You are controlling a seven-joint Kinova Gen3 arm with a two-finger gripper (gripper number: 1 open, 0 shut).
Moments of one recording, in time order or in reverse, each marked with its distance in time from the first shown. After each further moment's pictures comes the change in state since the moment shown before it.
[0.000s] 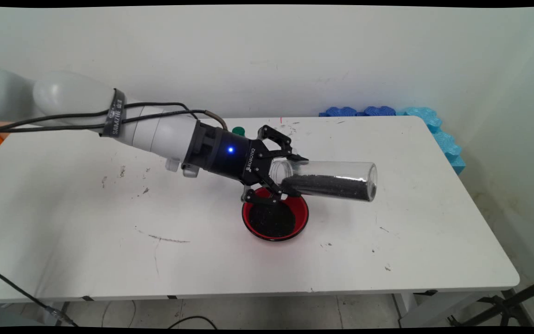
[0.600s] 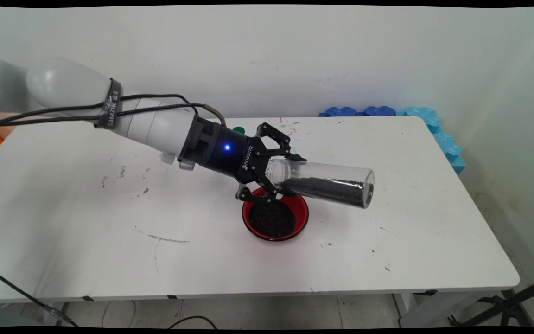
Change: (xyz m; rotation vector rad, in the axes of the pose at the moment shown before) arm -0.009 0.007 -0.008 0.038 0.023 0.070
